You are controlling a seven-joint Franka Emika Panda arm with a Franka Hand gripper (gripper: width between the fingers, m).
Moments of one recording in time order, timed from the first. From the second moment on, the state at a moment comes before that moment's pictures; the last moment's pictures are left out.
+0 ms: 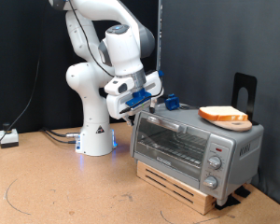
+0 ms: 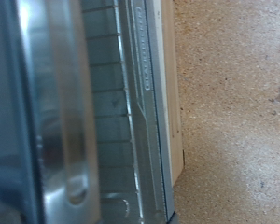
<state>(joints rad) 0.32 -0.58 -0.29 -2.81 0.18 2.29 0.48</state>
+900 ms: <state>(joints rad) 0.23 -0.47 -0.31 -2.79 0.09 2.35 0.49</state>
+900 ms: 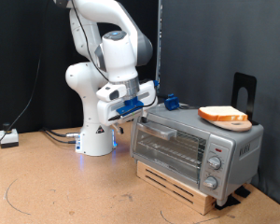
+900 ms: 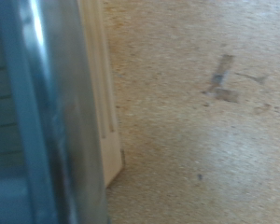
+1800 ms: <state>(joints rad) 0.10 -0.20 -0.40 -2.72 -0.01 2.56 0.39</state>
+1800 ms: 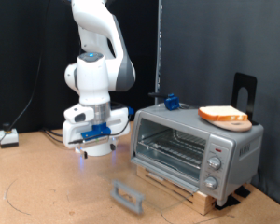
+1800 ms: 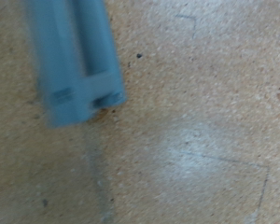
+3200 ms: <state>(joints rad) 0.10 -0.34 -0.47 -2.60 0.36 2.10 0.03</state>
